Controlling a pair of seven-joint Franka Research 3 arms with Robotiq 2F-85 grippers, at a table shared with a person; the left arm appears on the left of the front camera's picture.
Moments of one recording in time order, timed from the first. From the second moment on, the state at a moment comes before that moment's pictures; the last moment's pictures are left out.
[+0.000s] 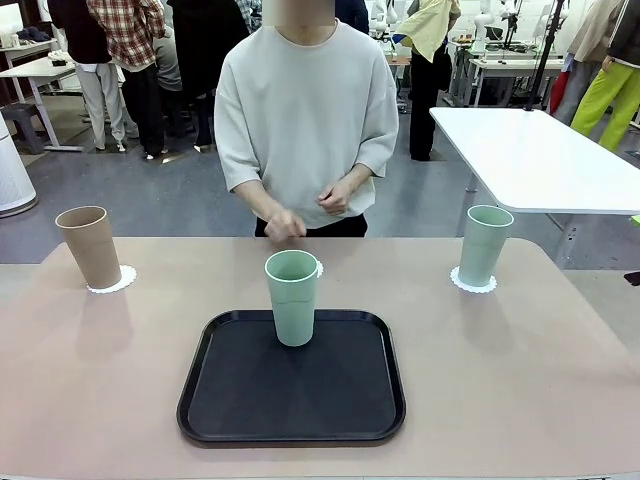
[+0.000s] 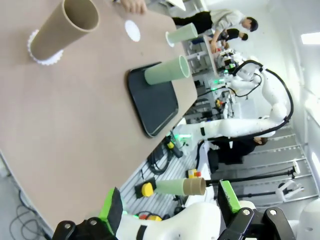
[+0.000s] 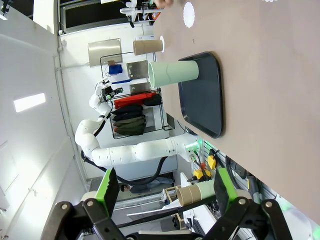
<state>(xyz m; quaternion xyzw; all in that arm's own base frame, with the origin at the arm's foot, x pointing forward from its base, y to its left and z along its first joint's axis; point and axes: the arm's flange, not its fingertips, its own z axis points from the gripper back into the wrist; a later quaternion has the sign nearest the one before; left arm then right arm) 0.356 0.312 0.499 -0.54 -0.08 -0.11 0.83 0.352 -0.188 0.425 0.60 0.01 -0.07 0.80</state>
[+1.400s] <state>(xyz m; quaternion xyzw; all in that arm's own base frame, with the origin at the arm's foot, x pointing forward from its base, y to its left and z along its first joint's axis) 0.356 0.313 0.499 -0.54 -0.07 -0.11 0.83 0.370 0.070 0.524 0.15 -0.17 0.47 0.85</state>
